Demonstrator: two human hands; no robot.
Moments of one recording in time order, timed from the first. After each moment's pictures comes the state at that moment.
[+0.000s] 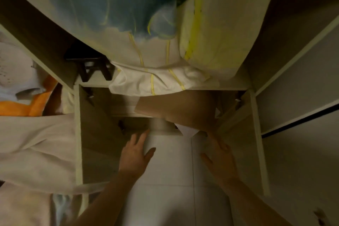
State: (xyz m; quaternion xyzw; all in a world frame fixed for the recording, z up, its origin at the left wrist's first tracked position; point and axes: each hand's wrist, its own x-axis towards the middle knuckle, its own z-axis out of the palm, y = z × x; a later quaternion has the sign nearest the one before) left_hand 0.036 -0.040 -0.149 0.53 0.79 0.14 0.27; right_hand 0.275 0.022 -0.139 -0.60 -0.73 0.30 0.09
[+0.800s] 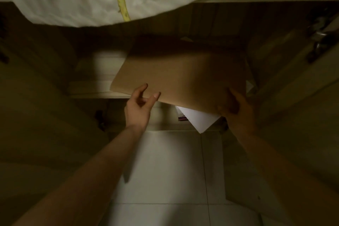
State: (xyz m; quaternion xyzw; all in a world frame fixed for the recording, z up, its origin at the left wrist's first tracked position) left_hand 0.022 0.101 -0.372 0.33 0.72 0.51 0.33; right_hand 0.260 0.153 -0.352 -0.60 -0.56 0.44 0.36
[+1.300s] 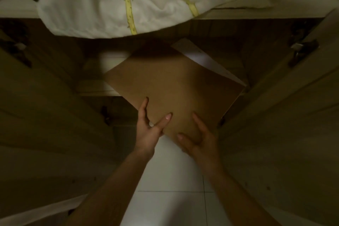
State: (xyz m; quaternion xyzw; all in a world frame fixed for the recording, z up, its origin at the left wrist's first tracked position) left_hand 0.068 0.040 -0.338 0.17 0.60 0.59 0.52; right_hand 0.212 0.042 -0.329 -0.52 -0.52 0.58 0.34
